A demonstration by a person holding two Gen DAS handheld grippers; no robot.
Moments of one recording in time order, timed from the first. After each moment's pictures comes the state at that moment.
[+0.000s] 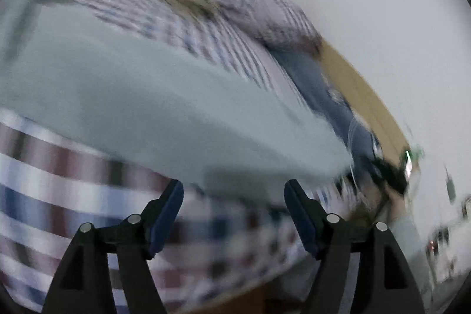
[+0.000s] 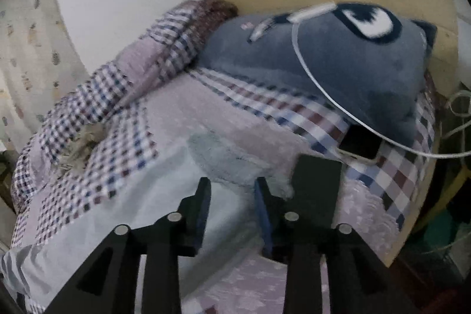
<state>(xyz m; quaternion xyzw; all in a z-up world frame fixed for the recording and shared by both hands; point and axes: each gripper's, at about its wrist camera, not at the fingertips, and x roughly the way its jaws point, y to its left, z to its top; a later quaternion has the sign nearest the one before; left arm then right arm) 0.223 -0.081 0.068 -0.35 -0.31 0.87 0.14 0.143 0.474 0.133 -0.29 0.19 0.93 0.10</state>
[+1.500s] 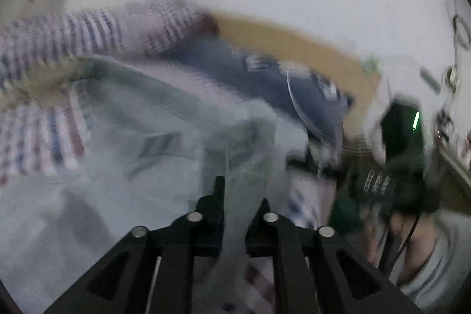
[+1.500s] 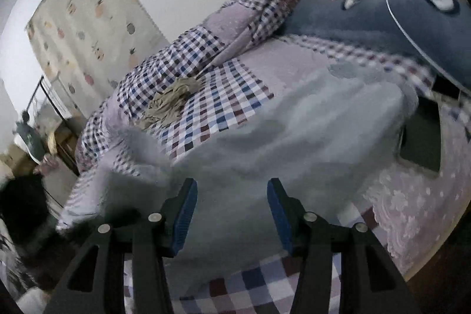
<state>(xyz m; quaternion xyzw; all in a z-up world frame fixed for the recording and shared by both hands) 0.160 0.101 0.105 -0.34 -0.02 0.86 0.39 0.191 0.332 0.118 -0.32 0.23 0.91 -0.09</state>
